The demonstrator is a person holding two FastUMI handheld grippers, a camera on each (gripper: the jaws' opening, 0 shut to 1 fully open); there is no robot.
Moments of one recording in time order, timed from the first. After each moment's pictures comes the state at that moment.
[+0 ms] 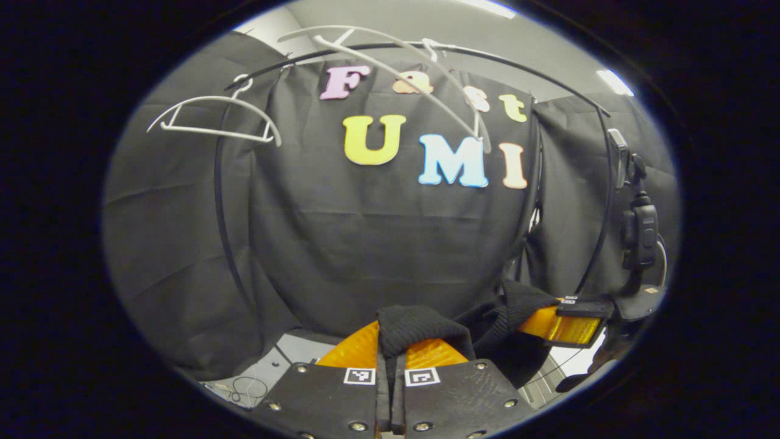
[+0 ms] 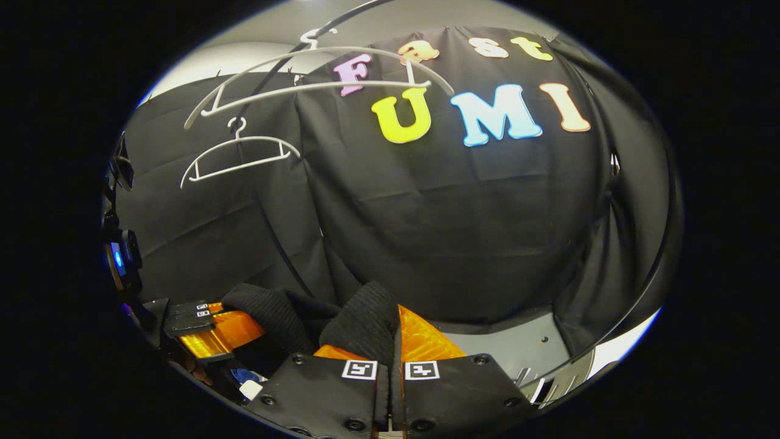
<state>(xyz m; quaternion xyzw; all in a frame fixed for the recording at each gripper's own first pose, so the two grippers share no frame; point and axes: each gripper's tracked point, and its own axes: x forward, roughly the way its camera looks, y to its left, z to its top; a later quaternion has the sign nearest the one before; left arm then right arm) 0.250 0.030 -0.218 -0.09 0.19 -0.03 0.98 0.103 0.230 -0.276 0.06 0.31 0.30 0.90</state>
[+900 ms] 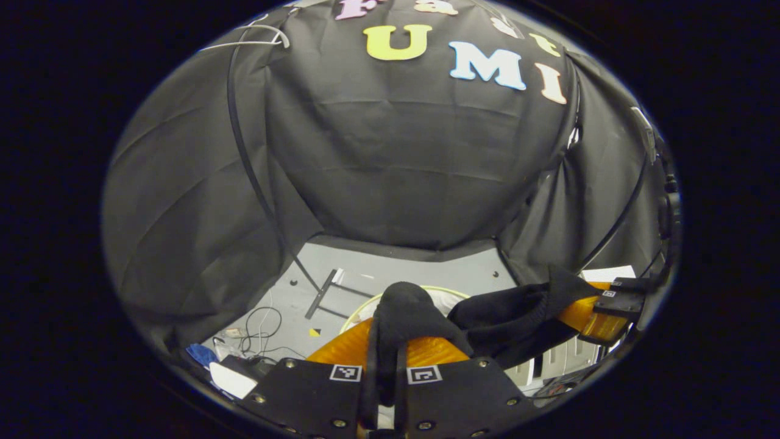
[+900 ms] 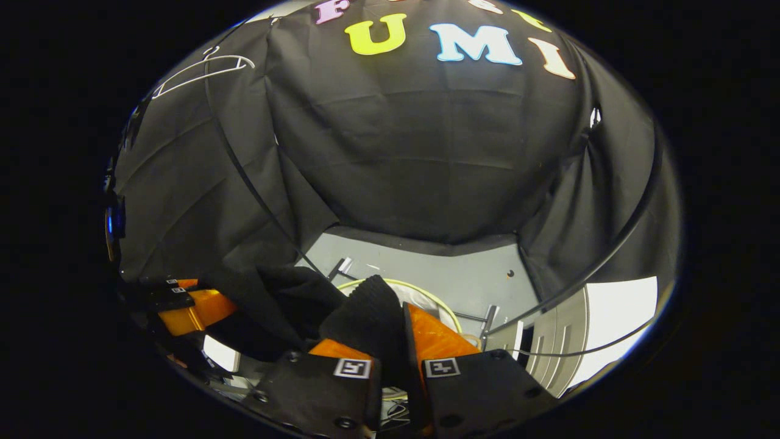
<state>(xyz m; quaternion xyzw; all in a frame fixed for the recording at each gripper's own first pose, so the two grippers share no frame) 0.181 0.028 -0.348 -0.06 0.42 0.01 0.91 0.035 0.174 -0.425 -0.04 0.48 0.22 0.85</state>
